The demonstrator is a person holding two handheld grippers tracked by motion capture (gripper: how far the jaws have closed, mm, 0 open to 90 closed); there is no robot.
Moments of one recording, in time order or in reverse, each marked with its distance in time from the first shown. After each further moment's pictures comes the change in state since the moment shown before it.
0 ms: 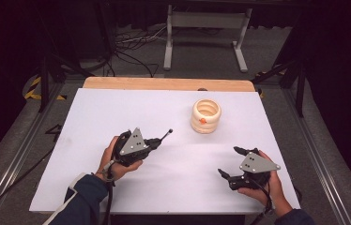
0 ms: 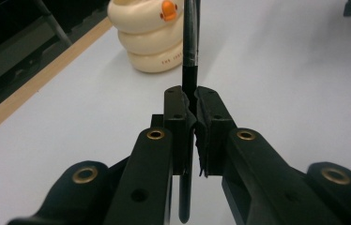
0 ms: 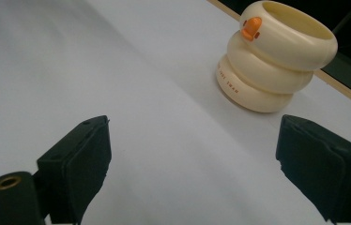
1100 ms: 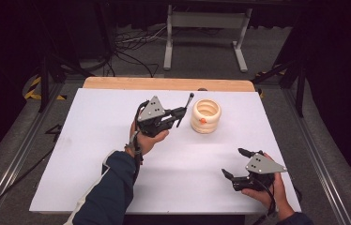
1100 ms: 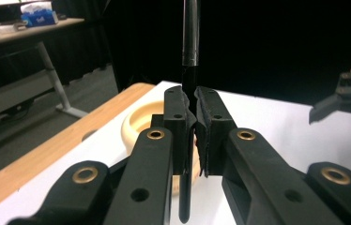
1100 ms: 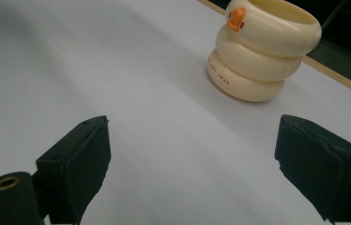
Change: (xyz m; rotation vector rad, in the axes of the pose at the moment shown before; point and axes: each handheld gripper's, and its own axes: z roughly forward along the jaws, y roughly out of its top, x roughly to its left) left arm 0.030 0.073 0.055 -0.264 -0.012 -0.118; right arm -0.003 -0.010 -0.007 -0.017 -0.020 0.068
